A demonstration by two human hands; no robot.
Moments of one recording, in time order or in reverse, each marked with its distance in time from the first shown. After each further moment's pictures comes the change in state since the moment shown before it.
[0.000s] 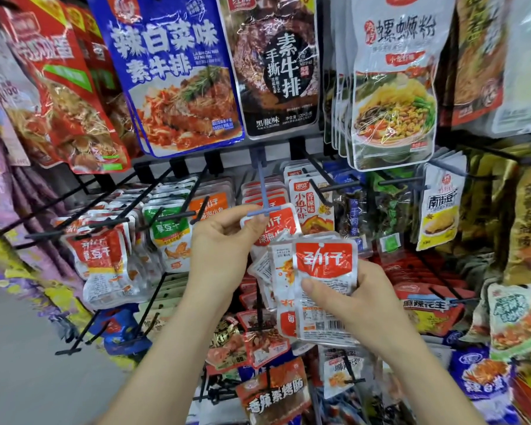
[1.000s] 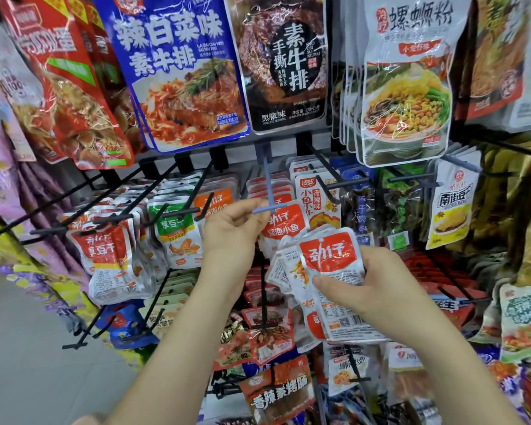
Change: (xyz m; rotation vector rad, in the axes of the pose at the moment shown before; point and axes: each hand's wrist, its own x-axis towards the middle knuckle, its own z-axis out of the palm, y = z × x) left_hand 0.017 -0.013 0.010 -0.139 -0.009 -0.051; right_hand 0.012 -0.005 -0.018 -0.268 -0.107 0.001
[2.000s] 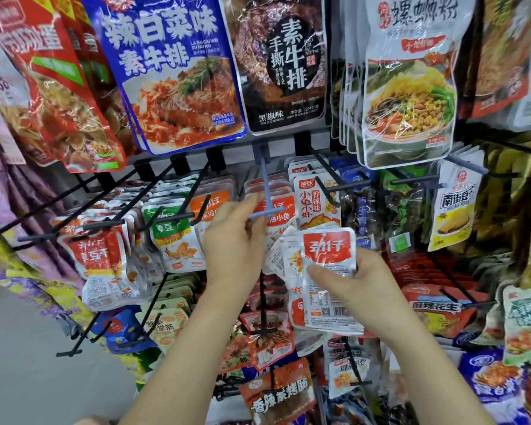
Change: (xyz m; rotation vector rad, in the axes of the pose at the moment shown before) left_hand 0.013 -0.023 -0.003 0.741 0.122 0.488; right_hand 0.021 0.024 0.018 0.158 0.162 0.139
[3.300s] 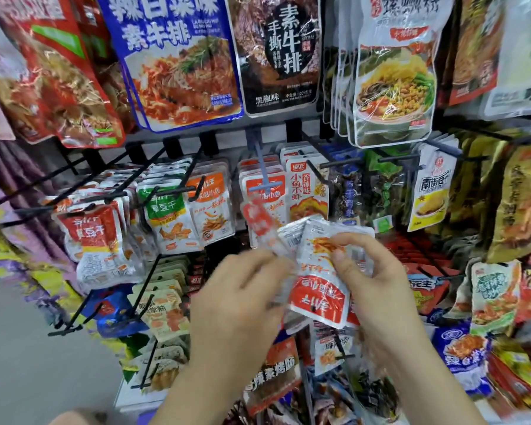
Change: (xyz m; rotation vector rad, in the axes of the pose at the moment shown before) left_hand -0.093 0.029 -0.051 0.132 -0.017 0.460; right_hand -0.047 0.004 0.008 0.336 0.265 0.012
